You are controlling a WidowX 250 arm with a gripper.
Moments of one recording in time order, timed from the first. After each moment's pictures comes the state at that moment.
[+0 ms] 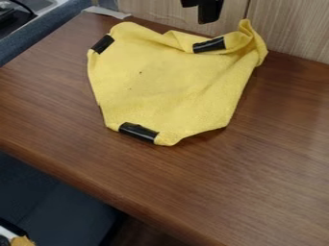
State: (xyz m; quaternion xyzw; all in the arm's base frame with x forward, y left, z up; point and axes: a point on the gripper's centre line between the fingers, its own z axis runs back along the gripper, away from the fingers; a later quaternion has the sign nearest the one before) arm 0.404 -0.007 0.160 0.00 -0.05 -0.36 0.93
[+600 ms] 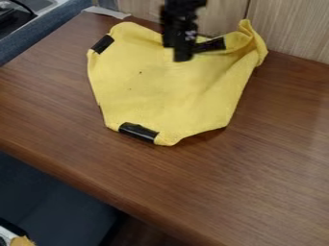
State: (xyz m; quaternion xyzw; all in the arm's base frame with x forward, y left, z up) arm 0.363 0.014 0.122 -0.06 -0.01 -0.40 0.91
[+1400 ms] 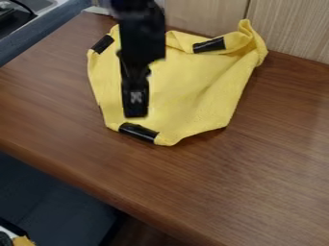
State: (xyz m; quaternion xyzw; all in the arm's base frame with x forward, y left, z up) arm 0.260 0.008 0.097 -0.03 0.01 -0.48 0.88
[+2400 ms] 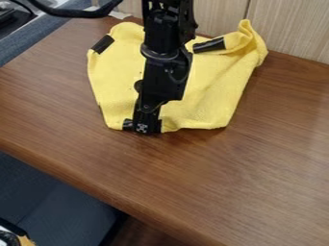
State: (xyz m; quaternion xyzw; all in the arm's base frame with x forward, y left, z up) arm 0.257 -0.006 0.064 0.00 0.07 -0.58 0.81
